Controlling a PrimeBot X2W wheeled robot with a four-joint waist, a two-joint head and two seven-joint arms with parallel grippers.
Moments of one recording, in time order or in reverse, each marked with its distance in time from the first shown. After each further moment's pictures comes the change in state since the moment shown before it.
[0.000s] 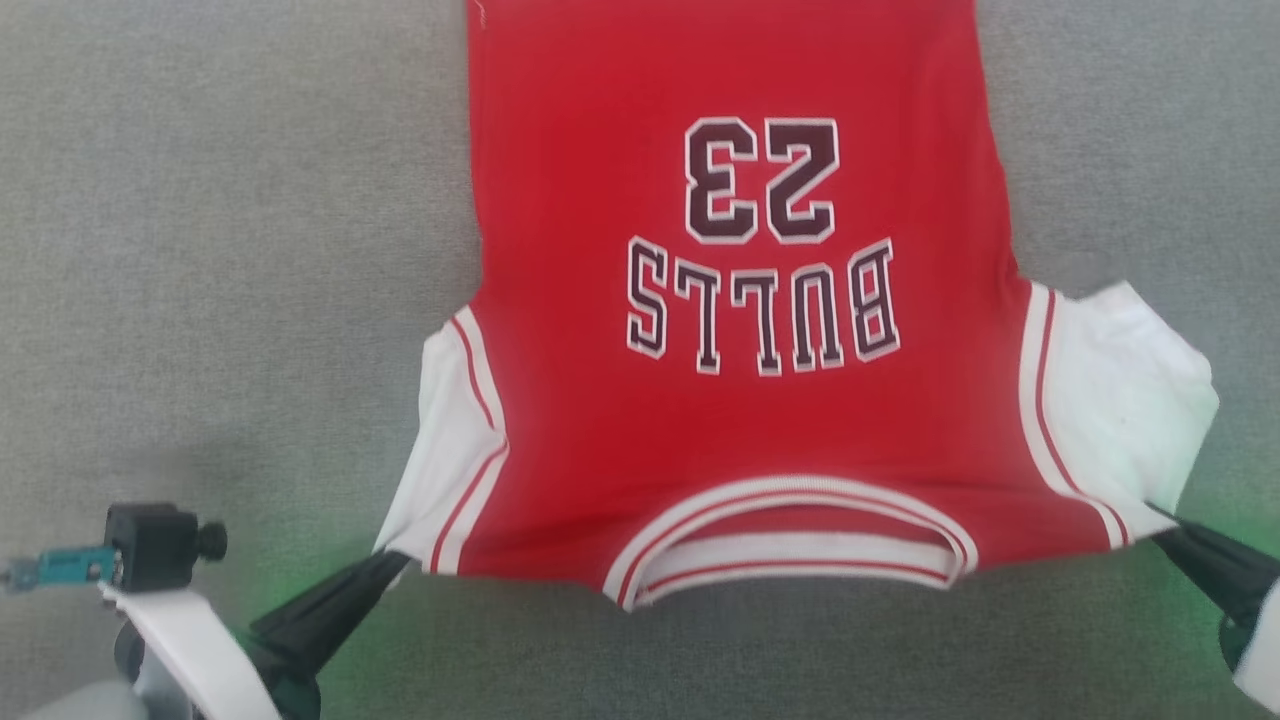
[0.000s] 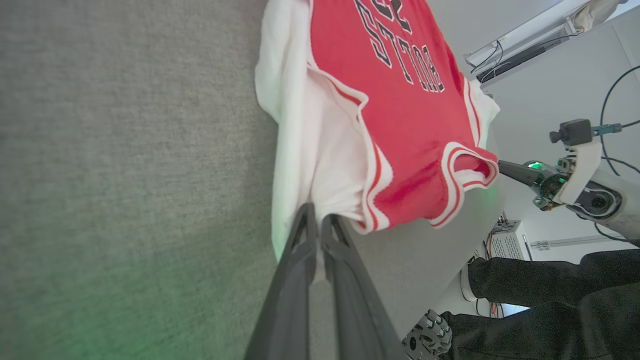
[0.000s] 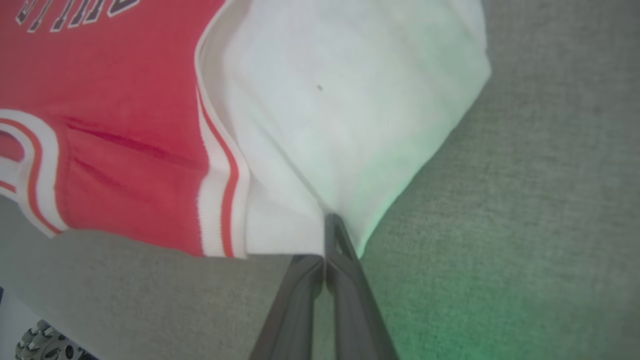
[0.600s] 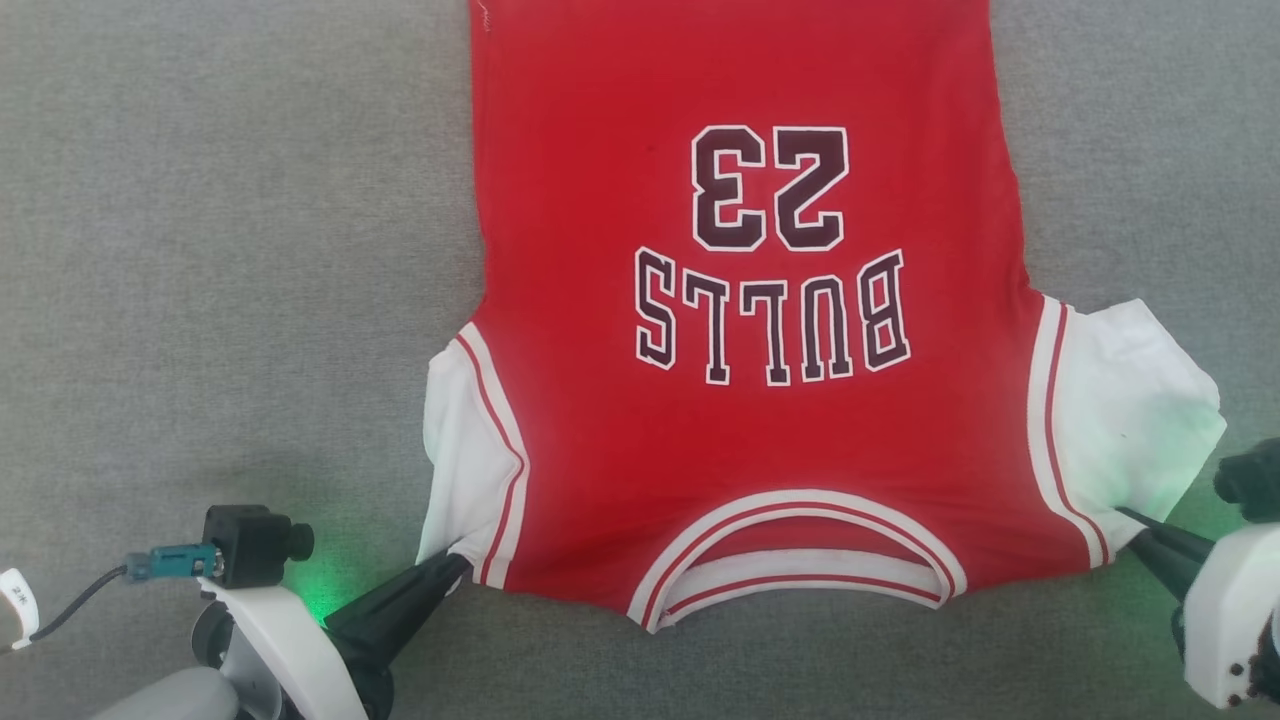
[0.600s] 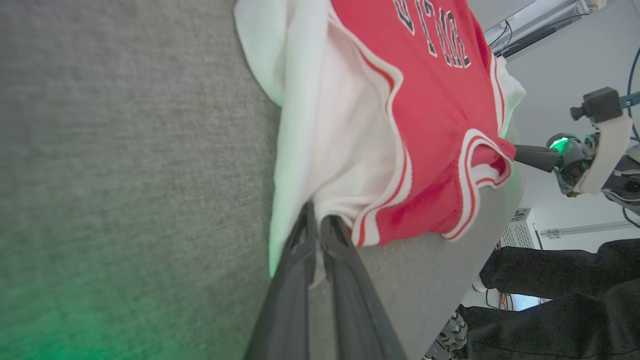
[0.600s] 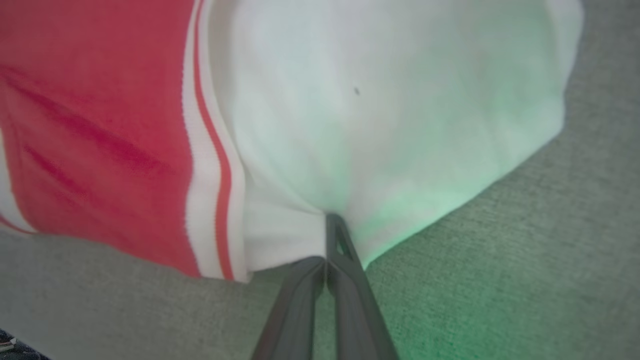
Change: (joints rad) left arm 0.026 -0.174 0.012 0.161 0.114 0.000 0.041; right arm 0.103 0.162 -0.210 -0.075 -0.351 -0.003 0.257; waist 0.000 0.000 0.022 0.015
